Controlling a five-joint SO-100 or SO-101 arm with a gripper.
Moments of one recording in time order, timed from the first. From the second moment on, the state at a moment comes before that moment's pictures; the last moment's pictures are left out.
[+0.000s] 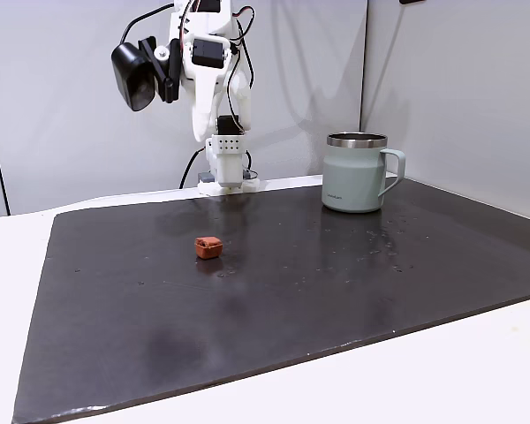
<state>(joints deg) 23.7 107.6 92.6 64.0 -19.2</state>
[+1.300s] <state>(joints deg) 21.8 75.8 62.8 84.6 -38.7</state>
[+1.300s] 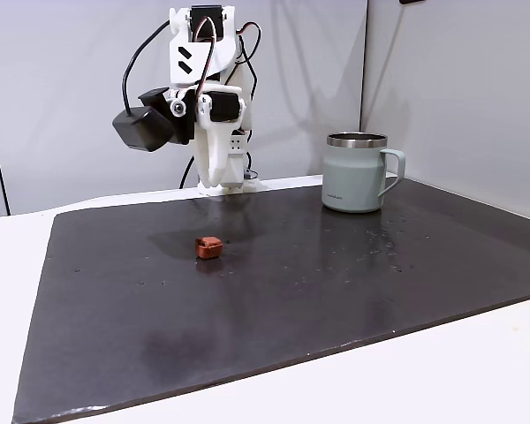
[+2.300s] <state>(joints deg) 24.7 51.4 40.2 96.8 -39.0</state>
